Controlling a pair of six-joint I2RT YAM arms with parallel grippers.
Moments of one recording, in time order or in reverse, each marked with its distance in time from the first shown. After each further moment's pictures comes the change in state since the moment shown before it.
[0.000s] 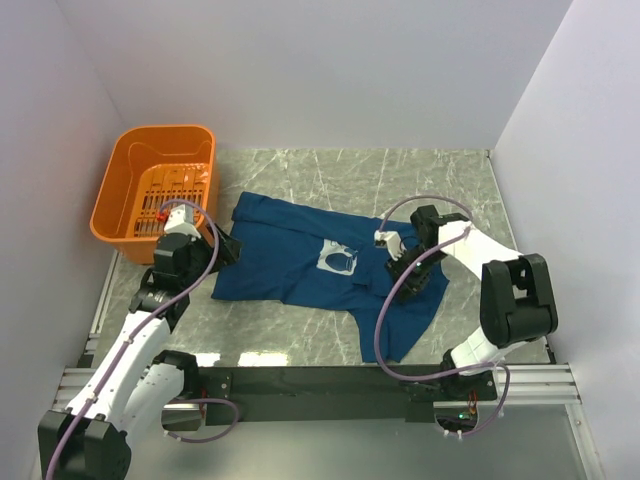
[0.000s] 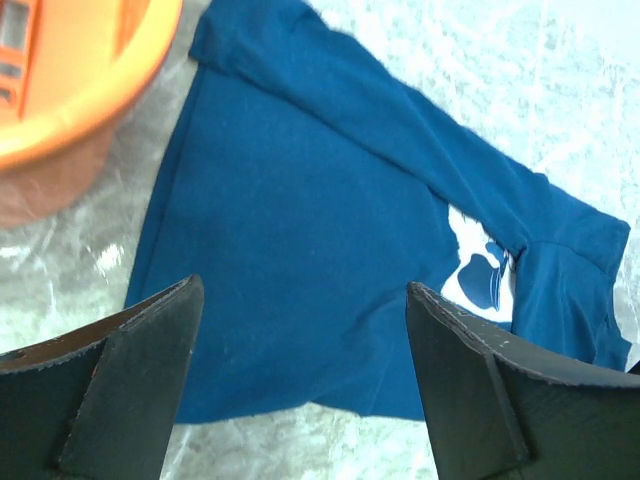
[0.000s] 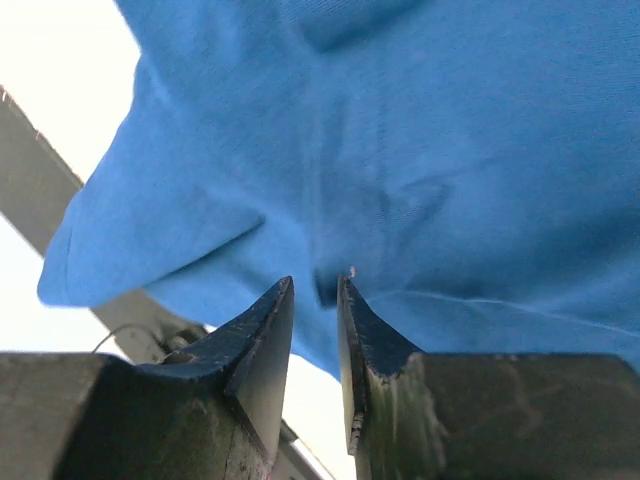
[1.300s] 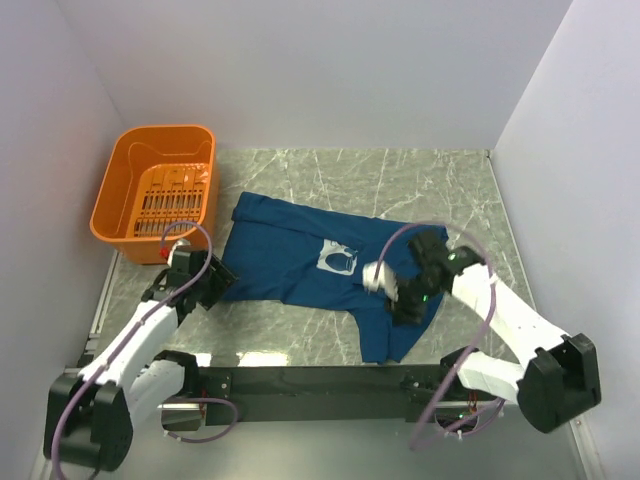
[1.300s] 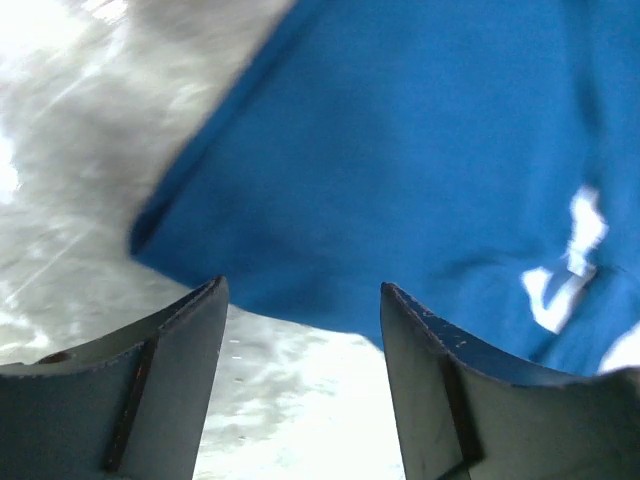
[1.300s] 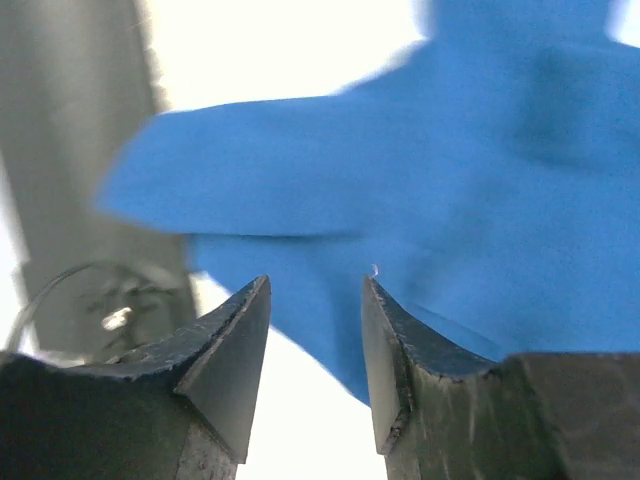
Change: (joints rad) left arm 0.003 0.125 -0.079 -0.229 -0.027 -0.405; right arm 0.185 -0.437 -0.138 -0.075 -0.068 -0.369
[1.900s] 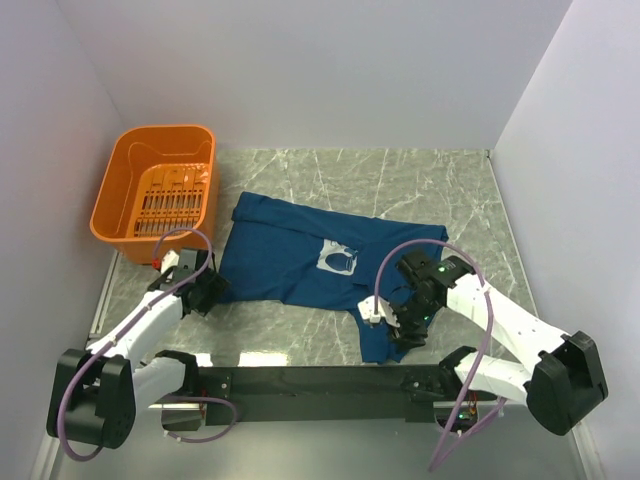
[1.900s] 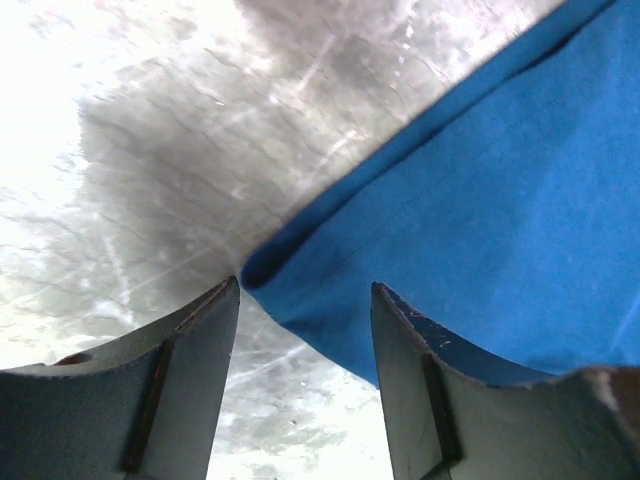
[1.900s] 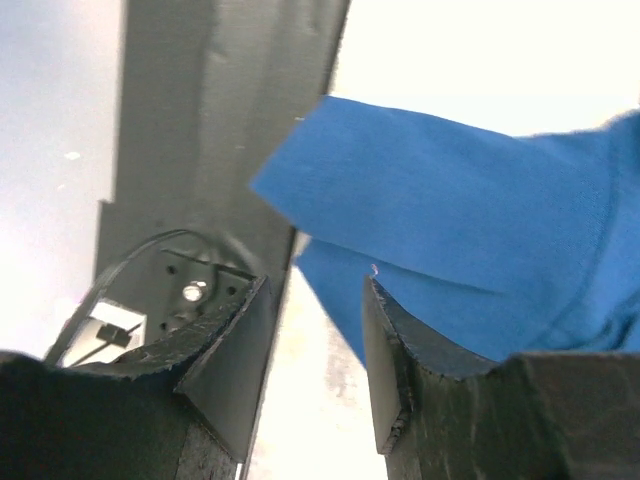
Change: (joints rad) left arm 0.001 0.142 0.010 -0.075 -0.188 -0.135; right arm 0.168 -0.038 -0.098 -0.134 -0.072 -0.186
